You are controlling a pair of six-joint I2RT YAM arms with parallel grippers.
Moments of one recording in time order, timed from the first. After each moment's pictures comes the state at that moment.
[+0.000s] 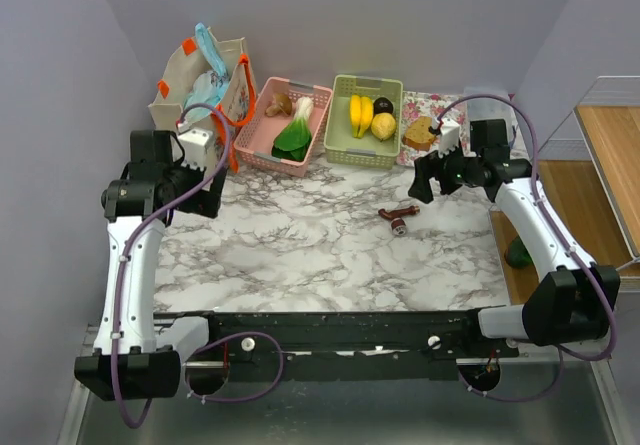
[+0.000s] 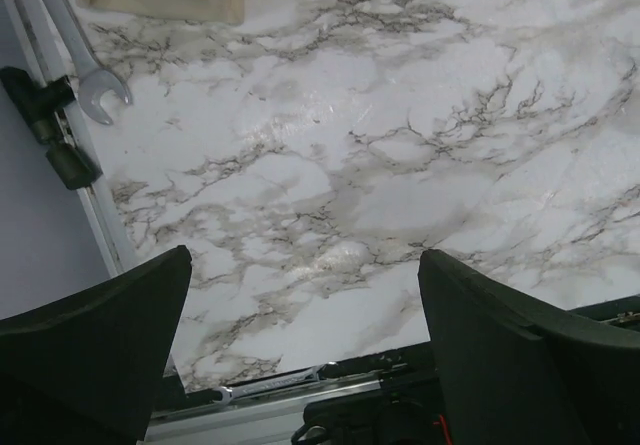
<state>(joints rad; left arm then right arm) 0.04 1.03 1.23 -1.06 0.17 0.28 0.10 1.34 1.13 -0.63 -0.48 -0.31</state>
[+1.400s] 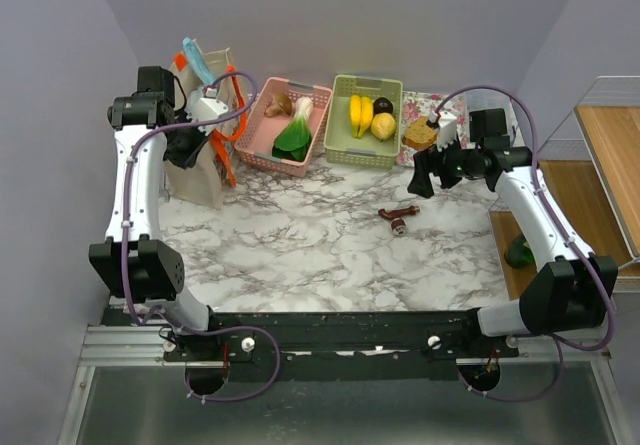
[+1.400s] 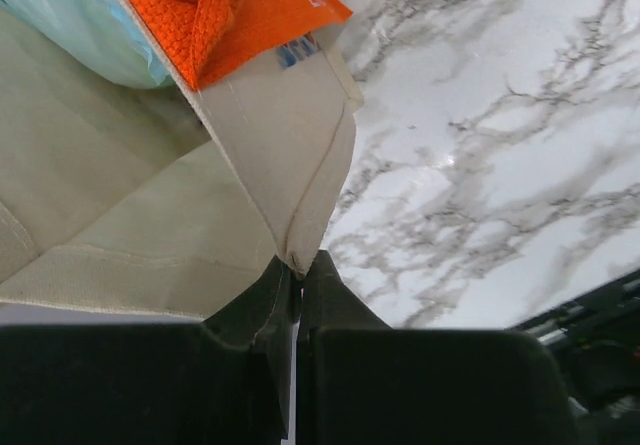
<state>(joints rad) 0.09 1.65 1.86 -1.31 0.22 0.83 0.10 1.39 1.25 -0.73 -0.51 -0.34</state>
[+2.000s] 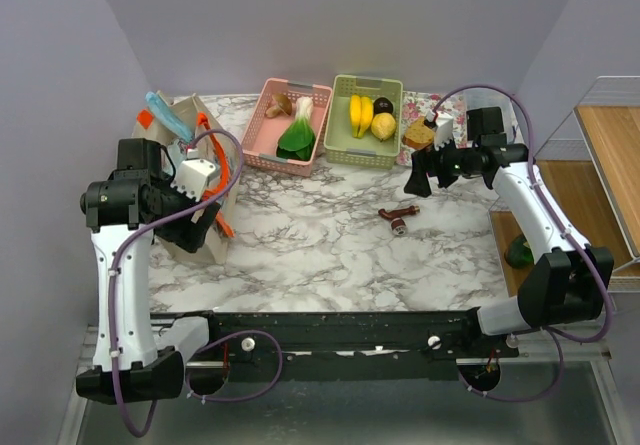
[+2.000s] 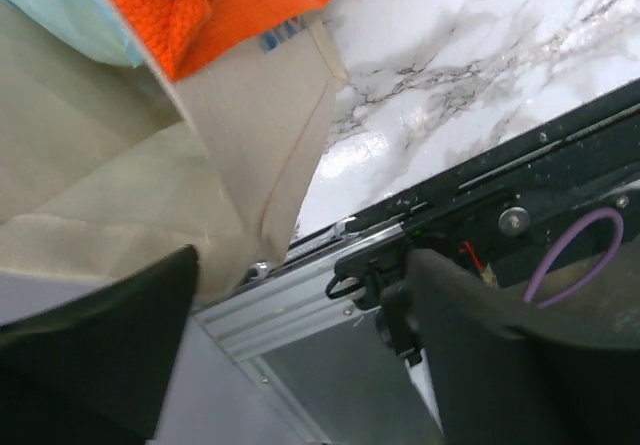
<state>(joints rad) 0.09 1.08 1.44 -1.51 0.19 0.59 0.10 1.44 1.26 -0.73 -0.57 -0.34</state>
